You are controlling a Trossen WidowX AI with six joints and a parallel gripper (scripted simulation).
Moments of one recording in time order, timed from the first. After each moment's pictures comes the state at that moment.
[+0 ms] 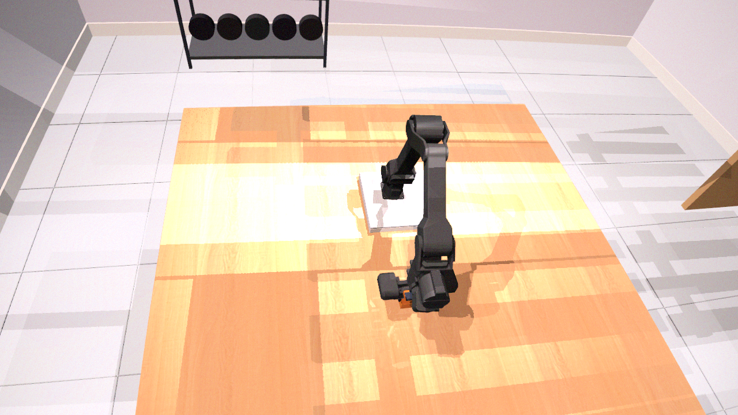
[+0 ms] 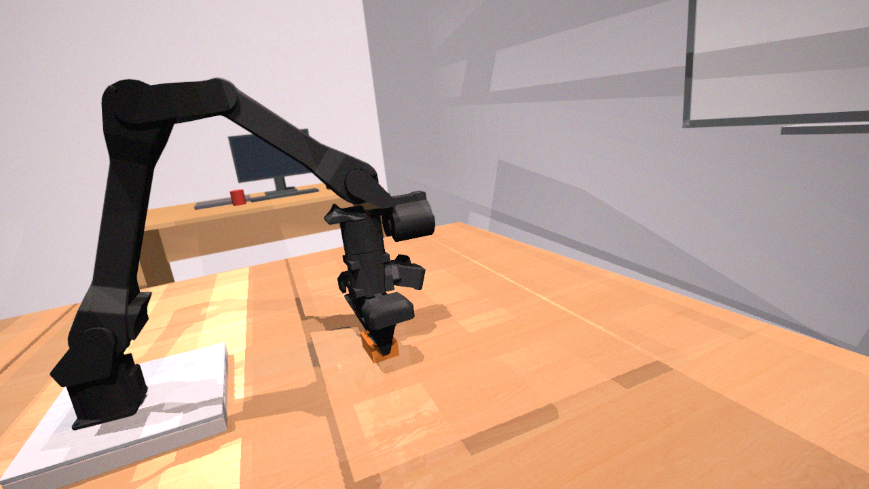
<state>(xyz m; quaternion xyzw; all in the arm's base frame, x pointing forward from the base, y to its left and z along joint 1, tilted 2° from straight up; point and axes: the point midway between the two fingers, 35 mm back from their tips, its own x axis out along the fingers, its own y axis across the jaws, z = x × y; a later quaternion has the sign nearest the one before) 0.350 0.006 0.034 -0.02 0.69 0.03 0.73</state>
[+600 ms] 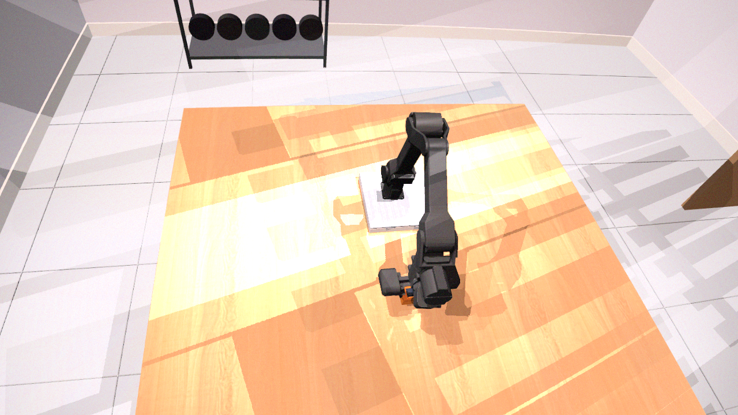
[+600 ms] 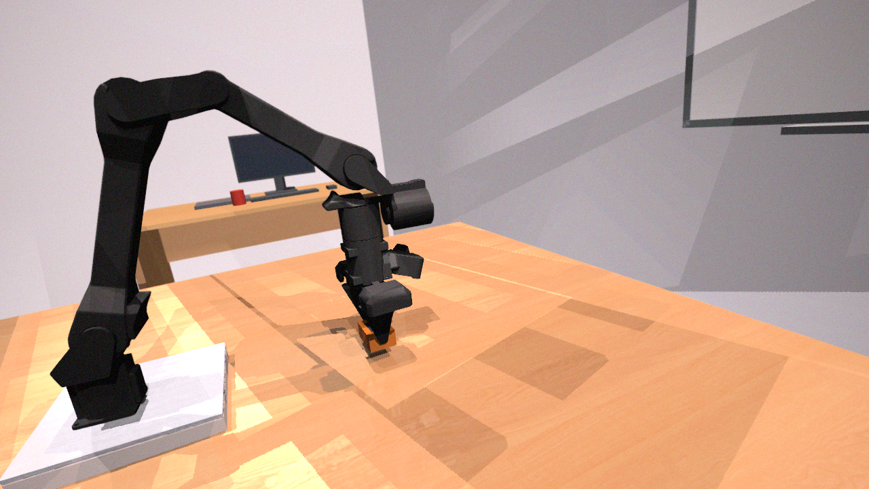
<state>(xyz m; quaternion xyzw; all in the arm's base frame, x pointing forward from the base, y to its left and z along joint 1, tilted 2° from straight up) 0.348 0.006 0.053 -0.02 0.69 0.03 0.72</state>
